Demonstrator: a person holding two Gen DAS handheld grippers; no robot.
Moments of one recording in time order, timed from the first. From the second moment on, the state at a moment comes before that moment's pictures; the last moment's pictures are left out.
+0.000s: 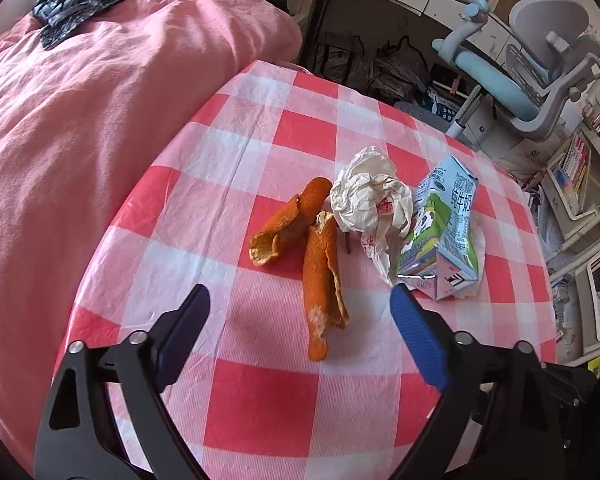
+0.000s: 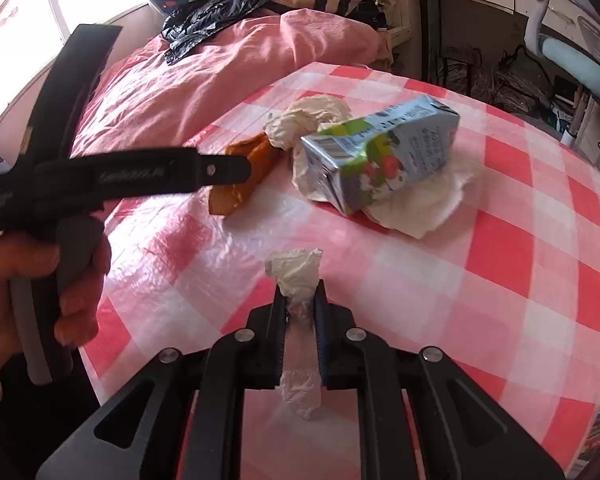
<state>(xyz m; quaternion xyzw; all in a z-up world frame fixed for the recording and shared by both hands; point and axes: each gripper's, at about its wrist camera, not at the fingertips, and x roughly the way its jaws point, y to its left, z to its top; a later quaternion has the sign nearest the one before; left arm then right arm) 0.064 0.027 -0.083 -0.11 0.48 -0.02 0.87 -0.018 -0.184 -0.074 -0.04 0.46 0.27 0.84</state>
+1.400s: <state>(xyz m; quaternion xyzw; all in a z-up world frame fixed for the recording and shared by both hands) -0.025 -0.013 -0.082 -0.08 0.48 -0.09 0.87 -0.081 -0.215 -0.084 -0.08 0.47 0.21 0.86</state>
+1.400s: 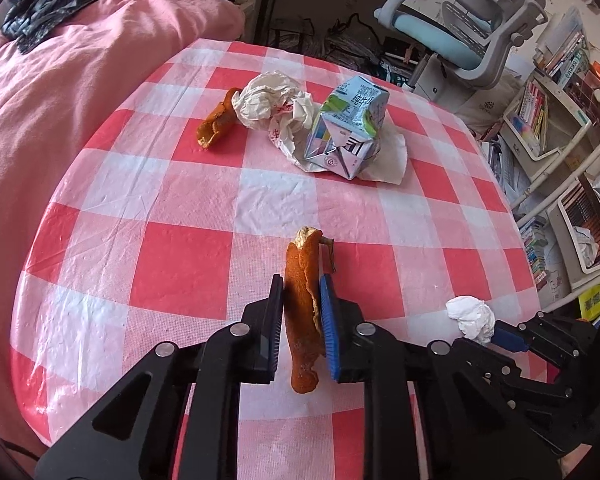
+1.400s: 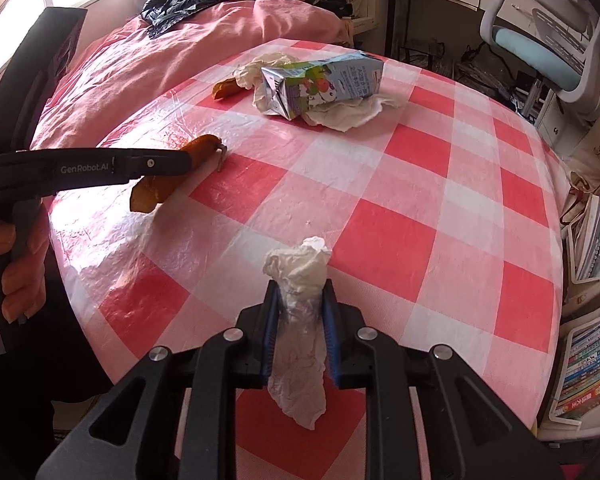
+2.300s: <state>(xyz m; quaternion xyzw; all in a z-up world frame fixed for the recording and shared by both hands) -0.028 -0.041 -0.069 -0.09 0.46 -0.13 0.87 -0.088 -0.266 -0.057 -0.07 0.46 0.20 0.86</state>
